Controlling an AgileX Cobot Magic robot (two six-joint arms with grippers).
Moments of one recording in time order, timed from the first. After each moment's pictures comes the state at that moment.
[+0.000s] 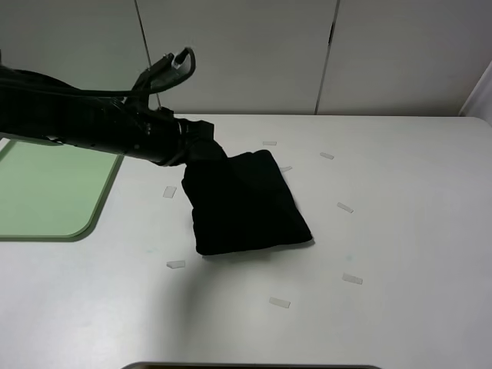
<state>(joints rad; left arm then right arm) -0.41 1.78 -0.84 -1.72 0.36 1.41 0.47 -0.01 -0.49 0.02 1.03 0.02</state>
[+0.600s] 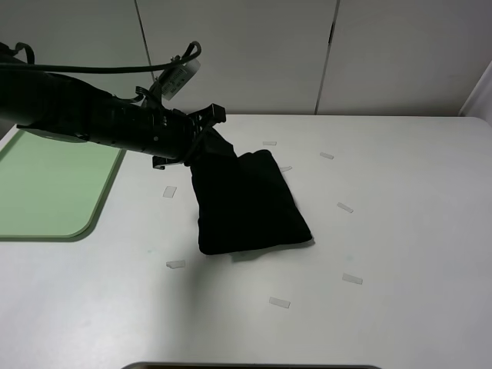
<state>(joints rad) -0.41 1.85 -0.92 -1.72 0.40 1.18 0.47 -0.01 -0.49 0.02 1.03 0.02</state>
